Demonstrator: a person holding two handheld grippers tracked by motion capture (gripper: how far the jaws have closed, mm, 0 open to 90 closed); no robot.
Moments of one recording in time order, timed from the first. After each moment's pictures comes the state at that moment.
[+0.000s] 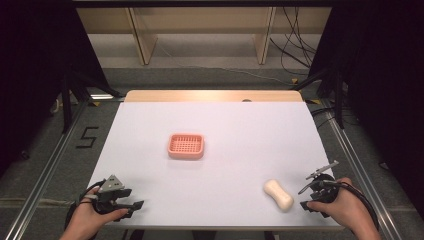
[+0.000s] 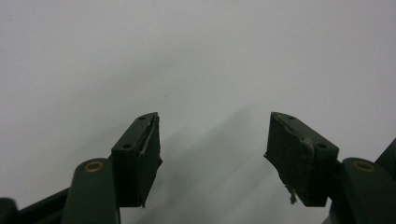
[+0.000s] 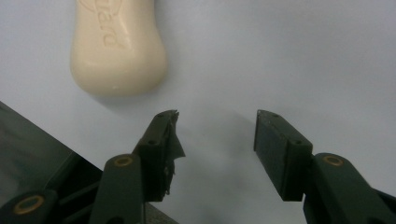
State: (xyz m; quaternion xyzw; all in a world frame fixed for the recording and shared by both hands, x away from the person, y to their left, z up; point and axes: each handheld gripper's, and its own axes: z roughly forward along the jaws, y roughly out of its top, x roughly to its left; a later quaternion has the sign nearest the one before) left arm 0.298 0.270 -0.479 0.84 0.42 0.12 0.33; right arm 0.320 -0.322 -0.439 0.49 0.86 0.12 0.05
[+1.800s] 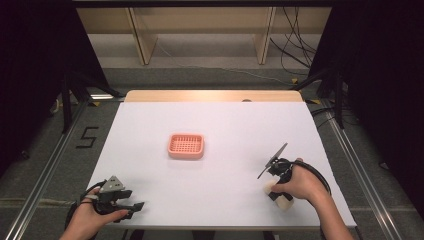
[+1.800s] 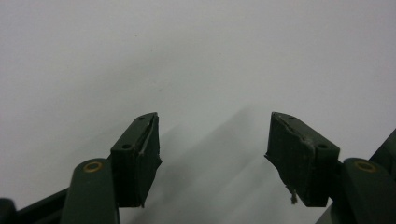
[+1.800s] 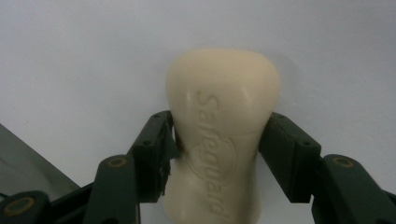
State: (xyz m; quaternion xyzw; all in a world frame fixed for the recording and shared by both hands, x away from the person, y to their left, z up) left arm 0.298 0.270 -0.481 0.84 0.42 0.11 0.32; right arm 0.379 -0.230 -0.448 0.45 0.89 0.04 -0.03
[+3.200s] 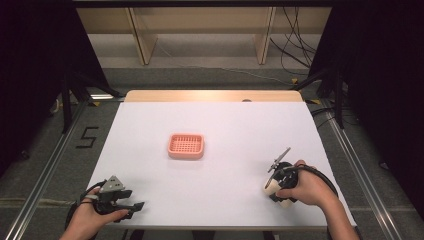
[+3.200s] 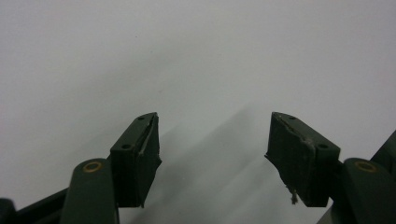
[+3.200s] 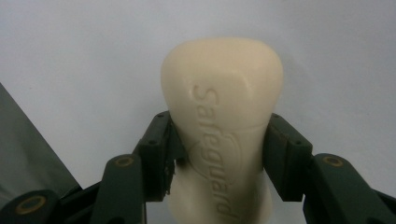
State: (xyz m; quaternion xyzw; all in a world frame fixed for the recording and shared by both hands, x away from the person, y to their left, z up) left arm 0.298 0.270 -0.481 0.84 0.42 0.11 0.33; right arm 0.369 -0.243 -0.447 0.34 0.93 0.11 0.00
